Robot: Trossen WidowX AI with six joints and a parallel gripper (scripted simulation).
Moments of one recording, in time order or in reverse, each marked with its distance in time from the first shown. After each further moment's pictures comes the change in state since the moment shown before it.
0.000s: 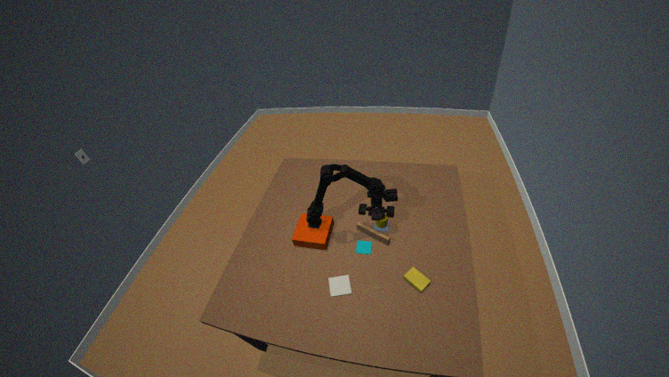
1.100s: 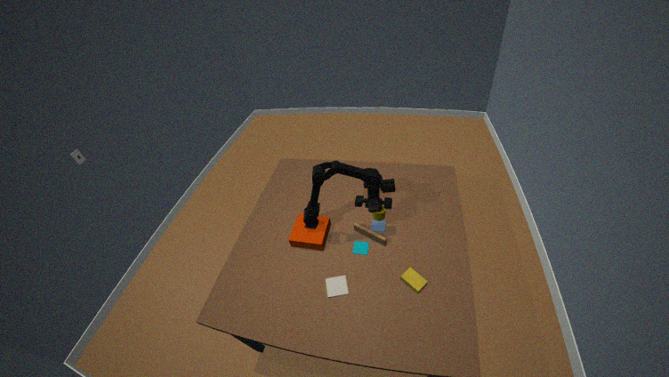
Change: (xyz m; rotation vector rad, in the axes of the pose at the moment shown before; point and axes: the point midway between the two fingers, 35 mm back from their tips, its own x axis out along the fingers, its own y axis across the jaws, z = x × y) arm -0.066 0.001 -0.002 -0.002 0.002 0.009
